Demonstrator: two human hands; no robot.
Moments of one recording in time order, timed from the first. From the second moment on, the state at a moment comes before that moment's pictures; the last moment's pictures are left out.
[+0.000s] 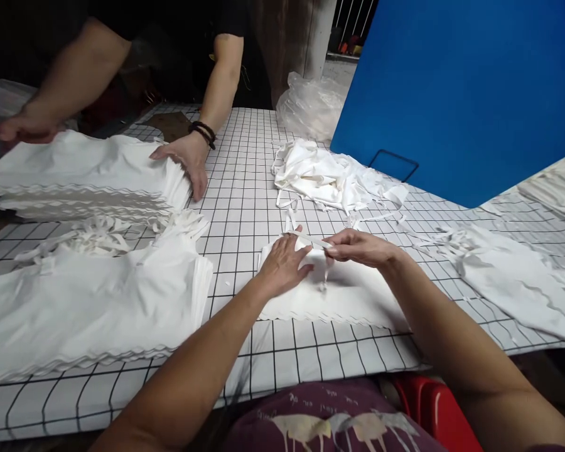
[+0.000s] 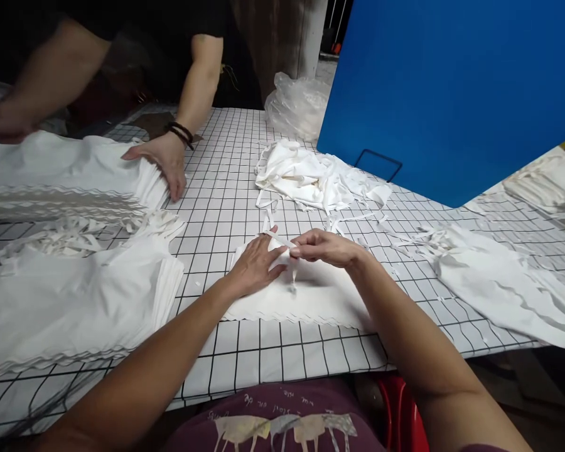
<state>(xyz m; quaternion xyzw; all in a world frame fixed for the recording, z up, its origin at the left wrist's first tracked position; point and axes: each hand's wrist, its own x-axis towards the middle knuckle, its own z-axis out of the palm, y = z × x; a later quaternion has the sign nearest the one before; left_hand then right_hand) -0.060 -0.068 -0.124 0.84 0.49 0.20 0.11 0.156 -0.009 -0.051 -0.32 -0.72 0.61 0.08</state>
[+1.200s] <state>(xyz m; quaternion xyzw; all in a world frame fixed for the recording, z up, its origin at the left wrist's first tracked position) -0.055 -0.056 -0.109 0.54 0.56 0.45 0.44 0.129 0.021 -0.097 -0.45 -0.74 0.37 0.33</state>
